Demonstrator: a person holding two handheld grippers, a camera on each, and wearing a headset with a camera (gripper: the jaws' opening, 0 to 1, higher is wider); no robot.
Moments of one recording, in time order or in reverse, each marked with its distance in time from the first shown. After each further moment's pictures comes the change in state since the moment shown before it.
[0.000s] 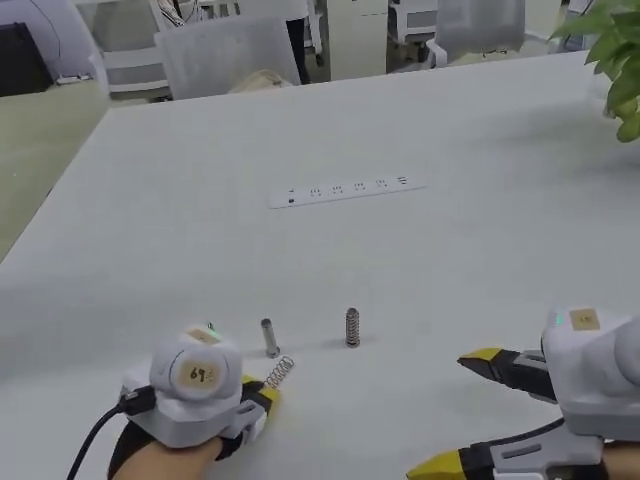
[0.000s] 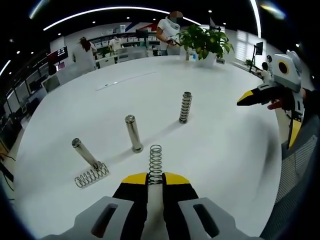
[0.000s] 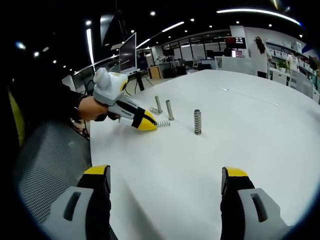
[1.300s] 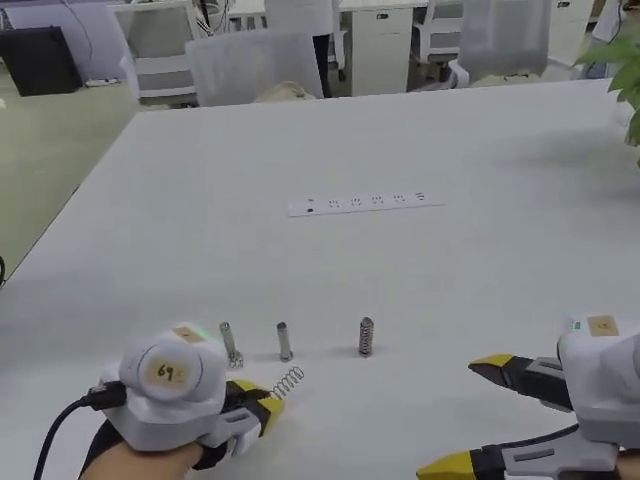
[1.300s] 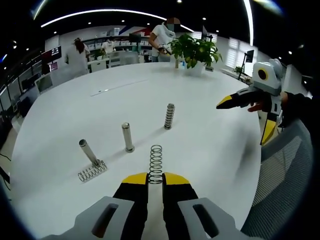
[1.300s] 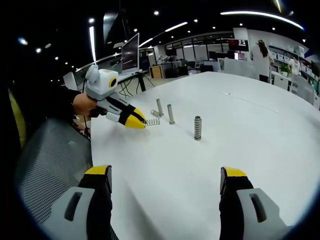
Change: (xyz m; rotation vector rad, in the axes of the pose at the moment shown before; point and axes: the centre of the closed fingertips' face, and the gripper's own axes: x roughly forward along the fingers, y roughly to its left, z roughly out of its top) left arm -0.039 -0.012 0.008 -0.021 -0.046 -0.113; right arm -0.005 0.000 0.012 -0.033 0.005 0.002
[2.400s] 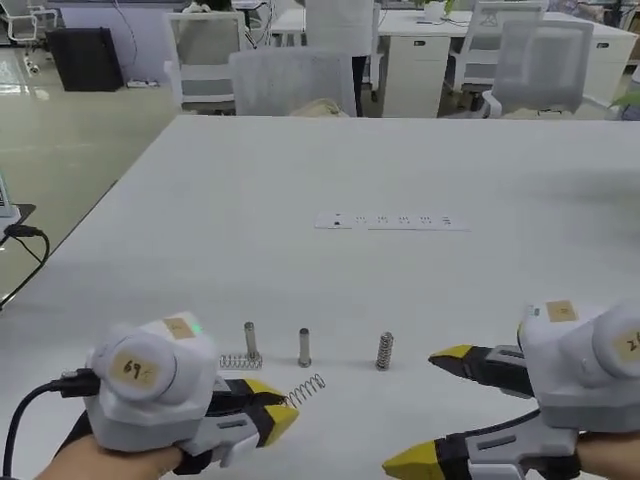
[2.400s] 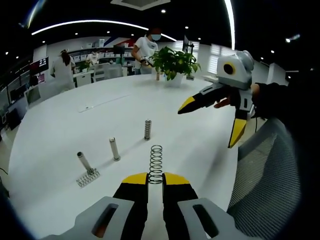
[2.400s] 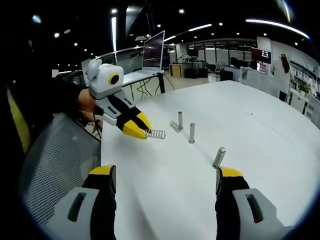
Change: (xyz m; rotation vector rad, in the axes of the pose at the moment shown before) left arm -0.041 -0.028 0.015 0.073 -0.096 -0.148; right arm 0.027 0.036 0.045 -0.161 0.028 0.127
